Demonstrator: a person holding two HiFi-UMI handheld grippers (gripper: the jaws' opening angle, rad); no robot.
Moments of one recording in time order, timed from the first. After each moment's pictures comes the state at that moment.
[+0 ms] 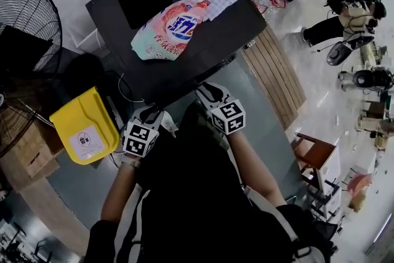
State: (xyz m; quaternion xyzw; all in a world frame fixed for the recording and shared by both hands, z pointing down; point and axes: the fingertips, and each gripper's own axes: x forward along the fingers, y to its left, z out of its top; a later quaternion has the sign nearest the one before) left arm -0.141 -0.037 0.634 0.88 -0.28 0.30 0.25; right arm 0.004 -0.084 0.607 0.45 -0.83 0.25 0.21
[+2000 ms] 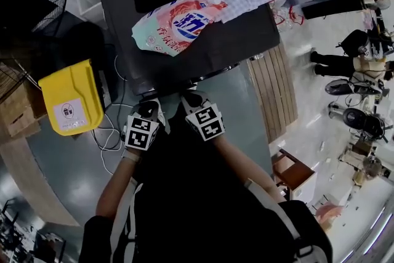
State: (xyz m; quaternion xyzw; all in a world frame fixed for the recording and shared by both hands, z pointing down) left arm -0.116 -0.028 0.667 0.79 -0.39 0.33 0.34; right arm -0.035 -0.067 0.639 0.32 -0.85 0.26 0.33
